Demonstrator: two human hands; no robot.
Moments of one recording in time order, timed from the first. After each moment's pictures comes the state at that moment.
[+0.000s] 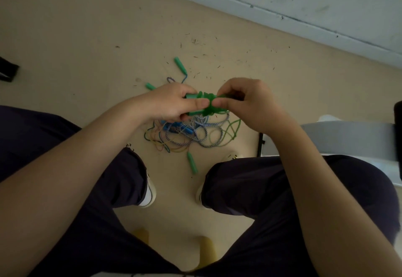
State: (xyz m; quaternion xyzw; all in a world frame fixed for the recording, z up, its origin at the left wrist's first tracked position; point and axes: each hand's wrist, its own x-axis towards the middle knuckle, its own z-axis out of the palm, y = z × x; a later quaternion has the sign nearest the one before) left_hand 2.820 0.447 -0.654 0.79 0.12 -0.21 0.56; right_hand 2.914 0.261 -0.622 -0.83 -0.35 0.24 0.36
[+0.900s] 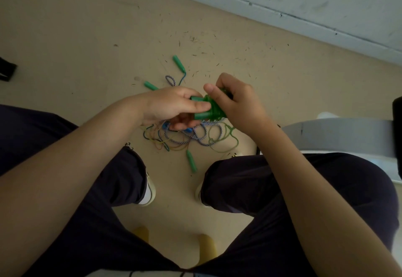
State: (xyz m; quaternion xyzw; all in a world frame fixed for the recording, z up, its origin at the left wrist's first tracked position) left_hand 2.816 0.442 -0.657 0.67 0.07 -0.29 0.68; right_hand 2.901 0.270 -0.646 -0.83 -0.34 0.19 0.39
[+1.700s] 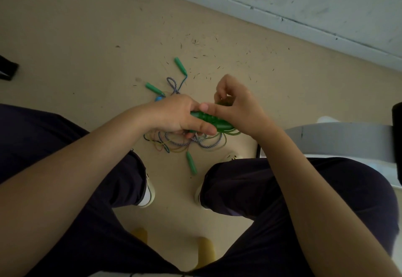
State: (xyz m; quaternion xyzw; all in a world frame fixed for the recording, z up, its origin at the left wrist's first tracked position) left_hand 2.815 0.432 -0.658 0.78 0.09 -0.27 0.56; right_hand 2.904 0.269 -0.645 -0.77 -0.30 0.31 0.46
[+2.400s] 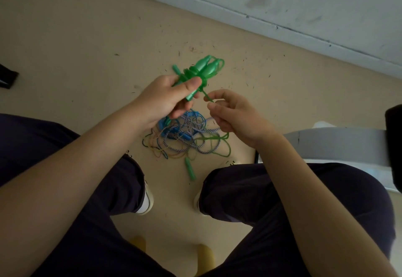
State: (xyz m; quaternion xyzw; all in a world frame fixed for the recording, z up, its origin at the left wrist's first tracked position) left_hand 2.818 0.446 -0.653 0.67 0.18 -0.05 0.72; right_hand 2.912 0.264 -0.655 -0.69 -0.19 0.44 0.54
